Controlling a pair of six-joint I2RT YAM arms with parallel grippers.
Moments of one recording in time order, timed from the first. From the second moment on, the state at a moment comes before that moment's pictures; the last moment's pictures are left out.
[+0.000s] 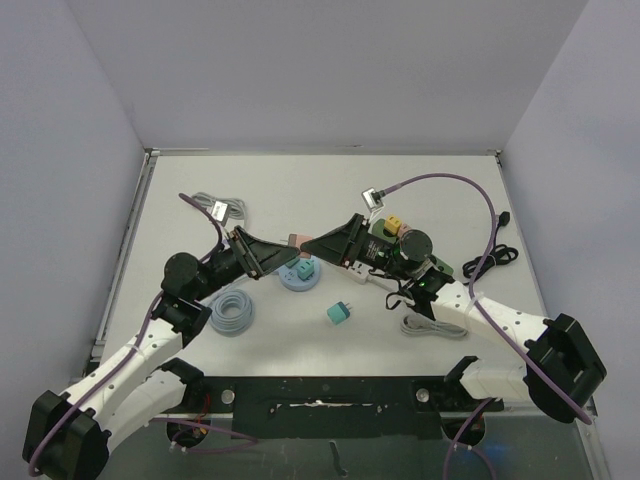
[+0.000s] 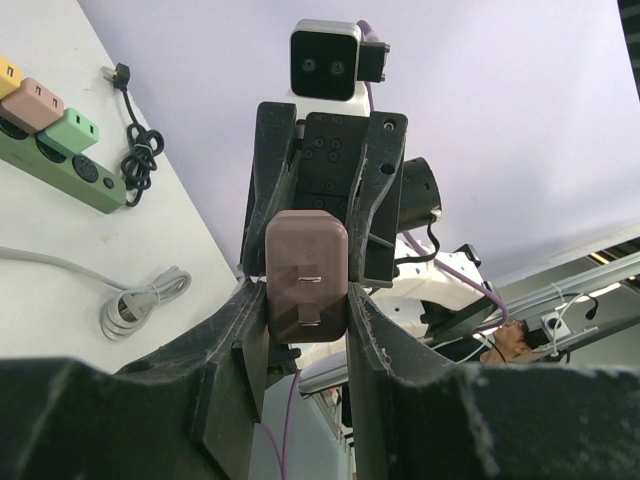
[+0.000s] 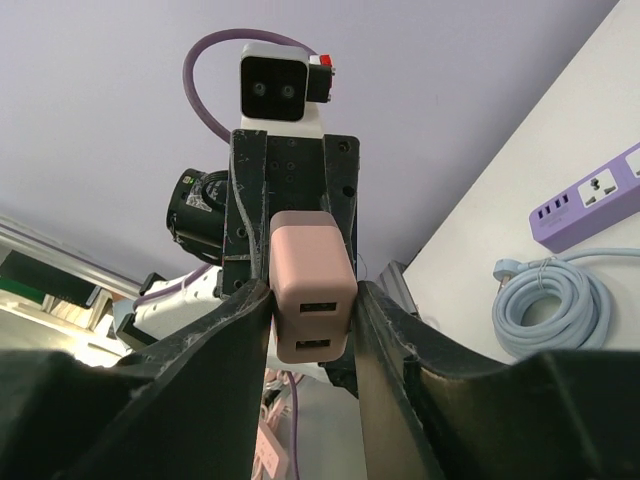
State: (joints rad) left arm -0.50 0.86 0.48 0.62 0.53 -1.32; right arm 0.73 1.22 0.69 0.74 -0.47 1.15
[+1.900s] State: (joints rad) left arm -0.46 0.73 0.49 -0.30 0.15 -0.65; right arm -0.06 1.40 1.22 -0.93 -0.32 -0.61
